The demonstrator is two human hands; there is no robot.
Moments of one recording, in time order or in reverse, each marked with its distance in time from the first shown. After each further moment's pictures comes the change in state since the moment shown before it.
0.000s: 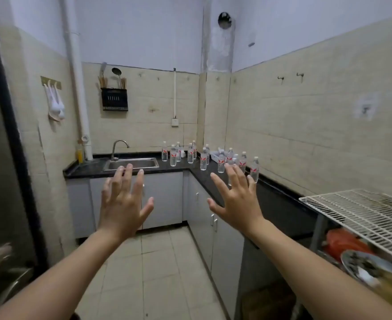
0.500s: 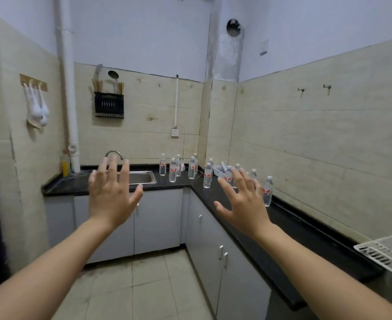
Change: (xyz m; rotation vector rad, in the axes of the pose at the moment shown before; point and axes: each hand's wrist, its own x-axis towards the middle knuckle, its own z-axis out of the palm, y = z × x) left_hand 0.154 -0.121 0.152 -0.021 0.026 -0.165; right_hand 0.138 0.013 0.173 -0.031 0.000 0.008
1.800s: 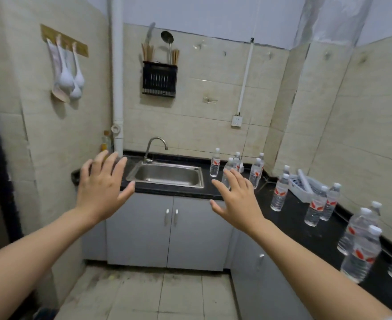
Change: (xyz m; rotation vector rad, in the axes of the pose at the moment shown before) left_hand 0.198 -0.191 0.325 0.325 -0.096 -0.096; right_hand 0.243 -0.036 0.461 0.262 -0.156 -0.261
